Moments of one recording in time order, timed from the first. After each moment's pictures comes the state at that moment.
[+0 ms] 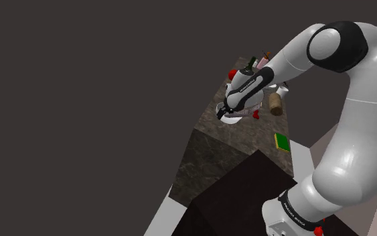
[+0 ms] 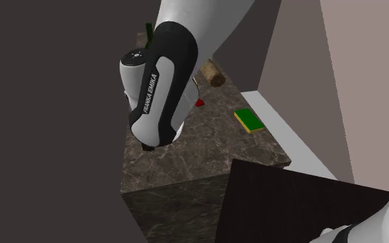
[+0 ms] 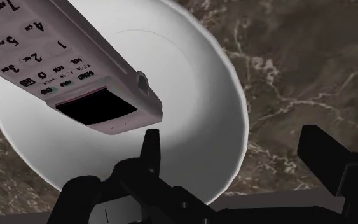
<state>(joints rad) -0.24 0.47 -0.18 -2.24 -0.25 2.90 -0.30</state>
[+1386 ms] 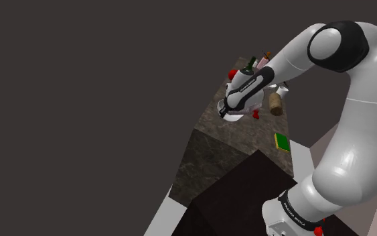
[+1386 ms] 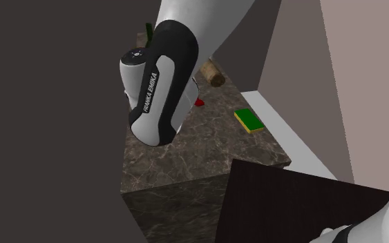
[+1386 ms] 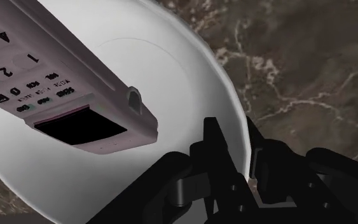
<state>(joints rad) -0.25 0.47 -0.18 -2.24 -0.25 2.90 -0.31</state>
